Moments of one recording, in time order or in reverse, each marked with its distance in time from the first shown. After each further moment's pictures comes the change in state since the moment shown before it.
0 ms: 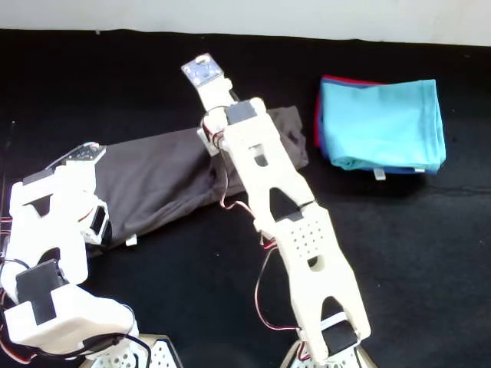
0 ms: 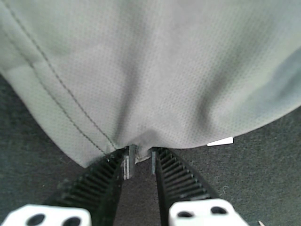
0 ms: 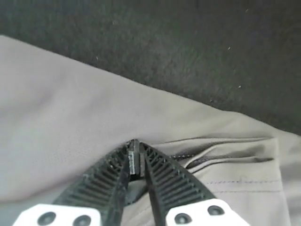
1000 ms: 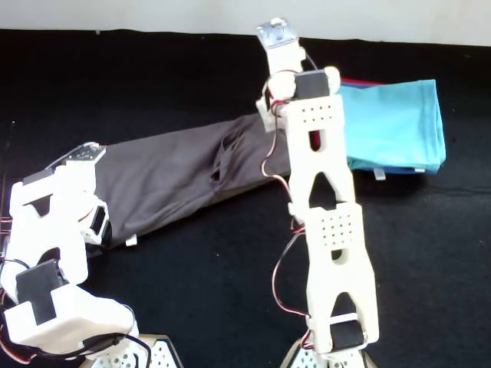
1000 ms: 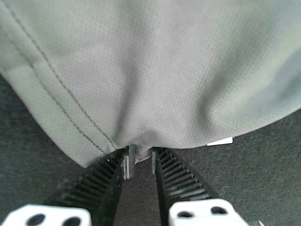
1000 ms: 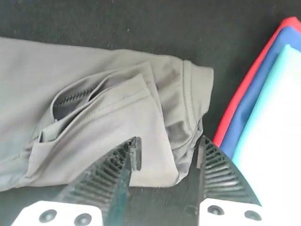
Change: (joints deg) left arm 0.0 0.0 0.0 0.0 0.0; right arm 13.5 -0.1 -25.8 30.5 0.2
